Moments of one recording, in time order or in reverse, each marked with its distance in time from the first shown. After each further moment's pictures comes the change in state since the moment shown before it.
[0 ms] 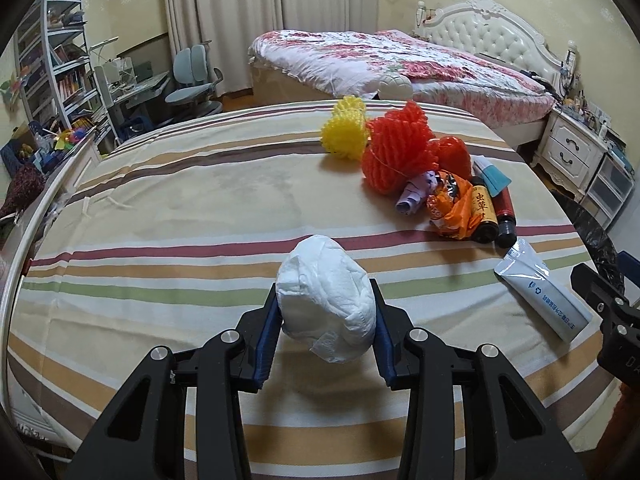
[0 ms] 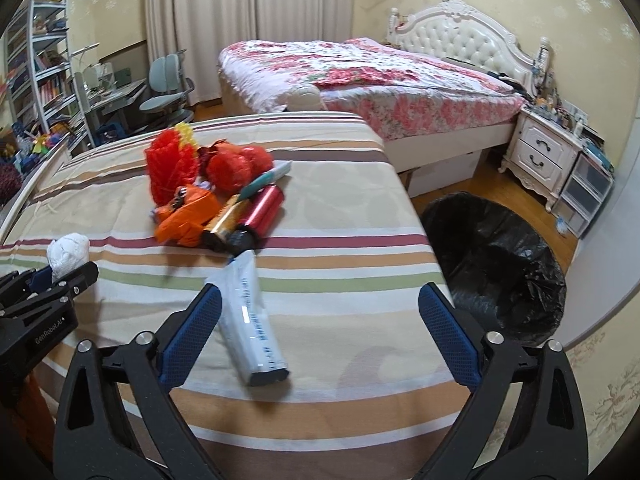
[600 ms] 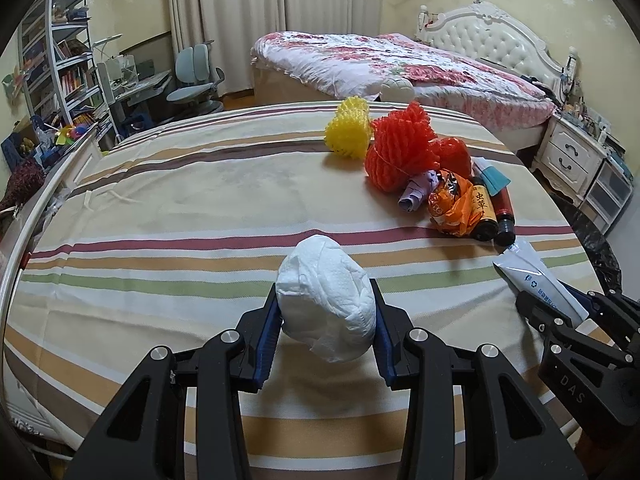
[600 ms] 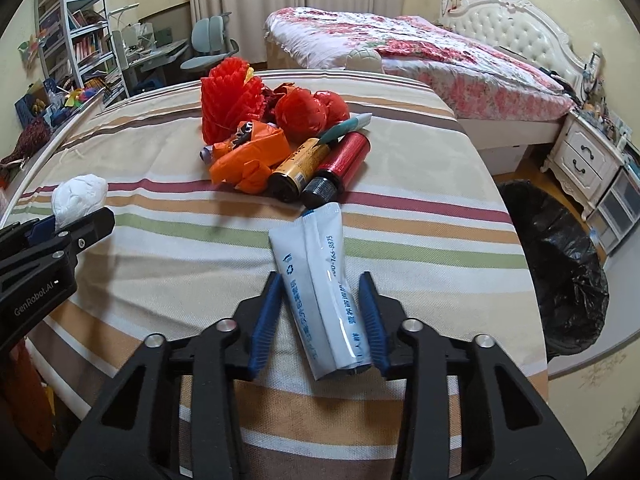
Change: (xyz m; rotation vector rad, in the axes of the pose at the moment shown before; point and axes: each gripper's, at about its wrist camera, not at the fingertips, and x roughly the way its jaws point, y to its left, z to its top) left arm -0.002 0.001 -0.006 -0.009 -0.010 -0.014; right arm 0.025 0.036 -0.015 -0.089 0.091 0.108
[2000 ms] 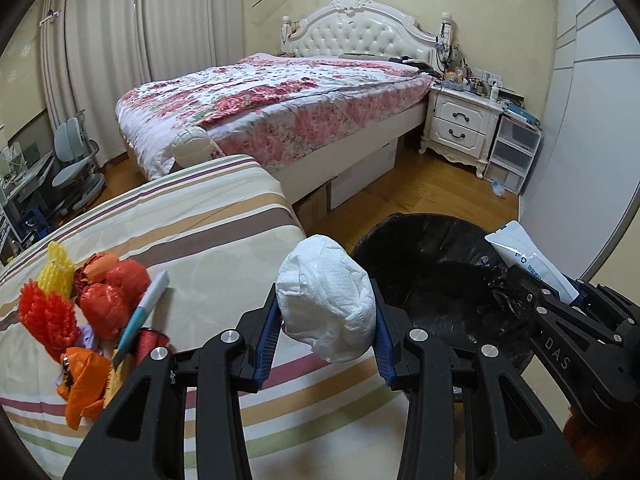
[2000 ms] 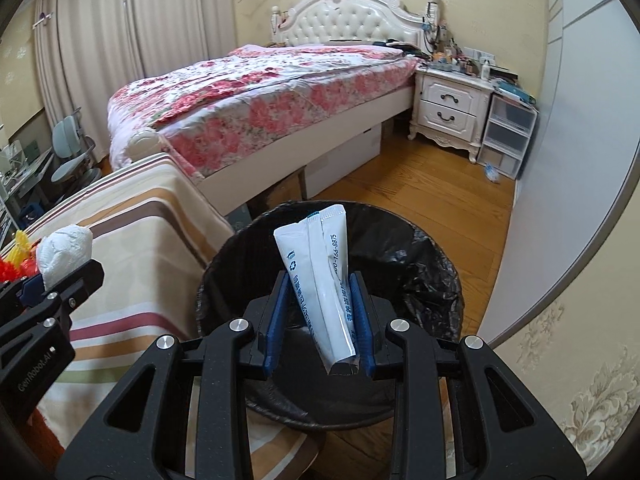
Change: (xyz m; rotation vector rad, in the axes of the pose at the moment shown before) left arm 0.047 -0.259 0.073 0.308 -0.079 -0.303; right arm -0.014 -0.258 0.003 0.425 -0.128 -0.350
